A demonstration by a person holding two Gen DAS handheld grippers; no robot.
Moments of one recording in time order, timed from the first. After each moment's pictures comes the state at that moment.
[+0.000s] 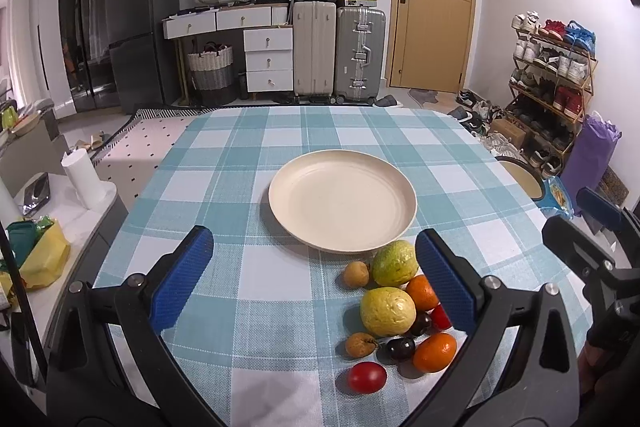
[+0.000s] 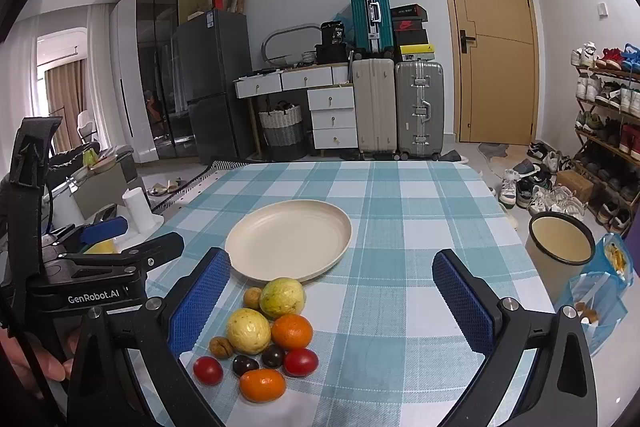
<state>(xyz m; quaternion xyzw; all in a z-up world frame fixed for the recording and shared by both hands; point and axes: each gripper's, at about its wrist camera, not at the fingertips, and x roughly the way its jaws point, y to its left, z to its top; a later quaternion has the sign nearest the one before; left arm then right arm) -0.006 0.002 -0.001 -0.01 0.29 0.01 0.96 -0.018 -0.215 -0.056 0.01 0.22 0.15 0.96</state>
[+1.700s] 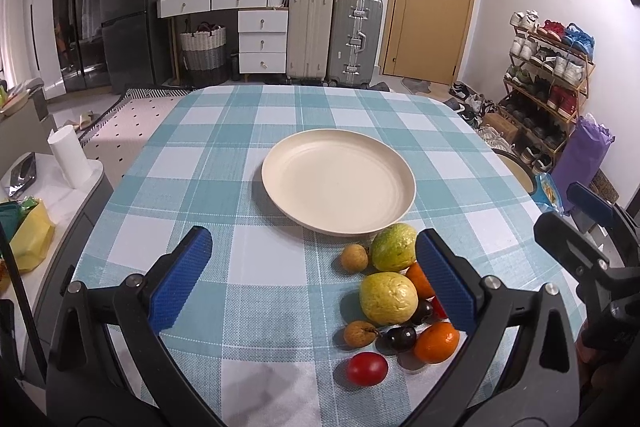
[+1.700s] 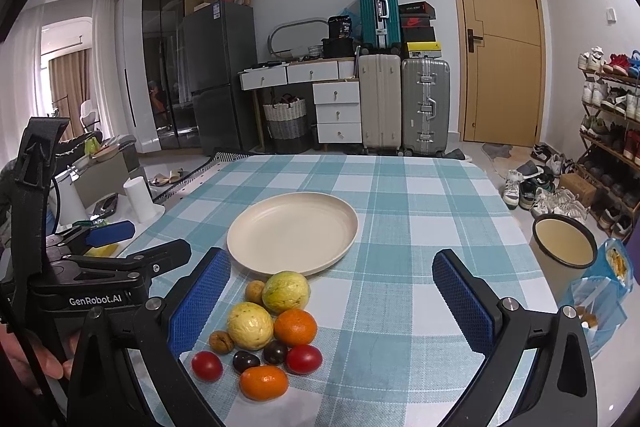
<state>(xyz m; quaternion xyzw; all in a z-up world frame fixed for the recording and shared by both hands) 0.003 0.008 -0.024 -0.04 0.32 0.00 0.95 -0.016 -0.205 -0.060 0.00 0.23 0.16 0.96</state>
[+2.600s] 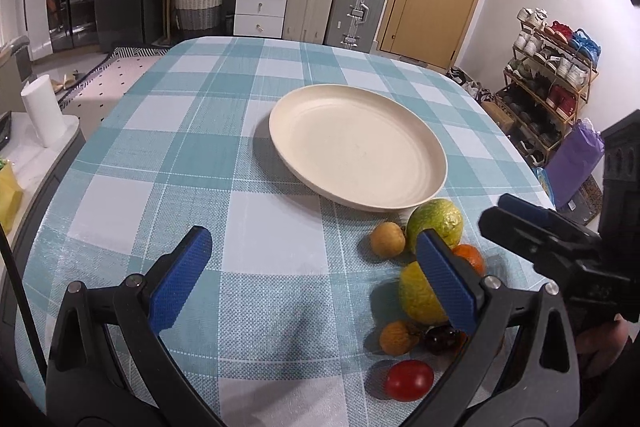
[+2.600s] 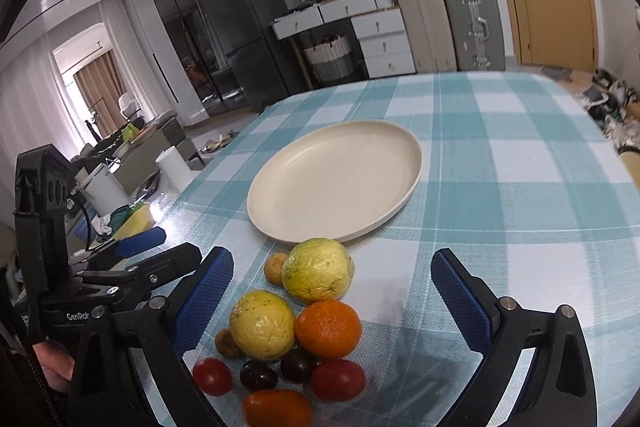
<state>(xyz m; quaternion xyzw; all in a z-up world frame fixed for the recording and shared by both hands) 0.056 0.054 -0.085 -0.09 0.38 -0.03 0.92 0.075 -0.184 -0.133 0.07 0.35 0.27 0.89</state>
